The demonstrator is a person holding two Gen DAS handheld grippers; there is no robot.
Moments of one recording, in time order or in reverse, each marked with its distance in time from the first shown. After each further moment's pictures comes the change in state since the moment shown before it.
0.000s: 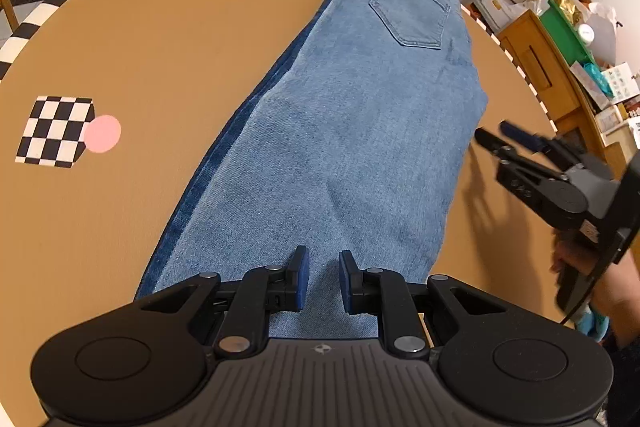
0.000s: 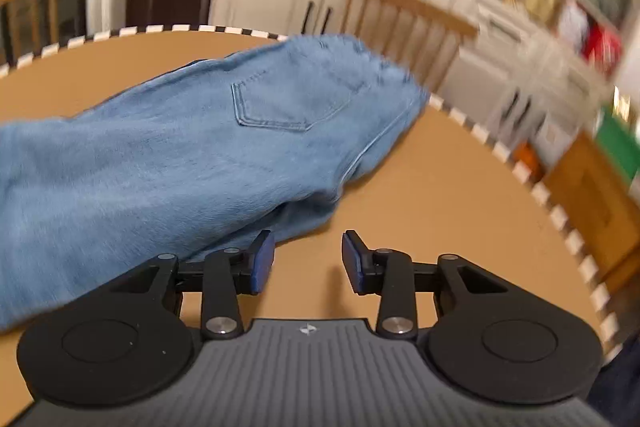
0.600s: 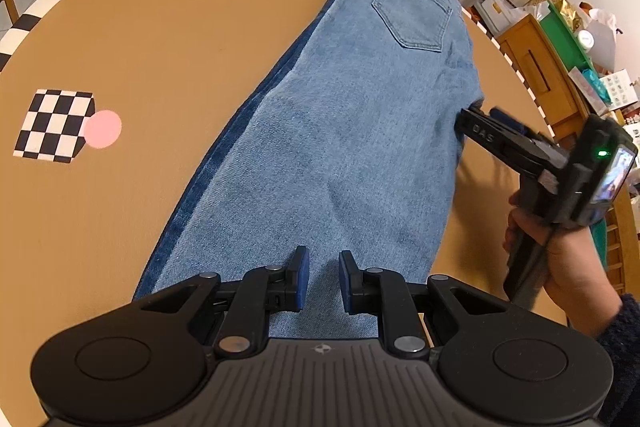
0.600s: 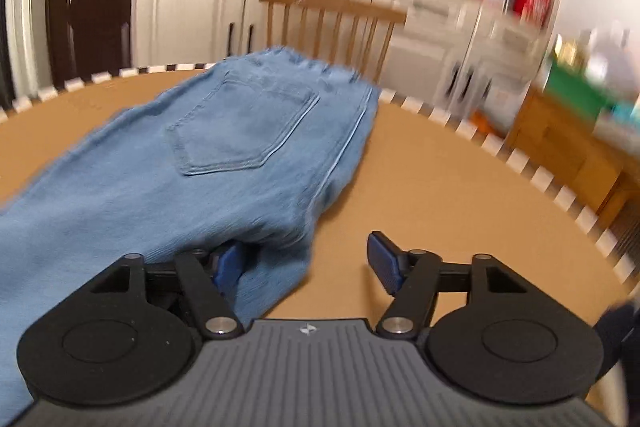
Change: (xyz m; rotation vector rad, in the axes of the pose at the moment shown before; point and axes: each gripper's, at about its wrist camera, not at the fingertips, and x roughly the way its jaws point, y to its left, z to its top) left arm 0.001 0.002 -0.001 -0.022 0.002 -0.017; right arm 0.032 0.011 0.005 0.159 -0.078 -0.192
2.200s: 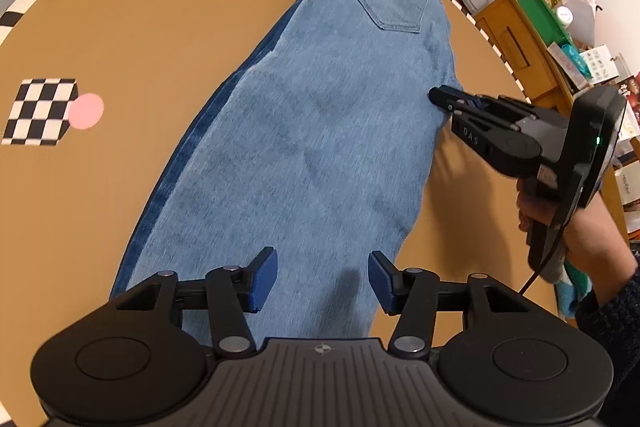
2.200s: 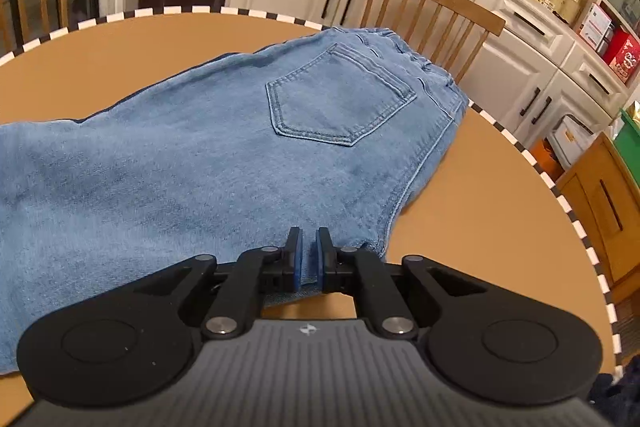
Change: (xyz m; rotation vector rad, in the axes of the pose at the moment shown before) left arm -0.005 -0.005 -0.005 0.065 0.057 -0.049; right arm -0.016 0.030 0.018 -0.255 0.140 0.188
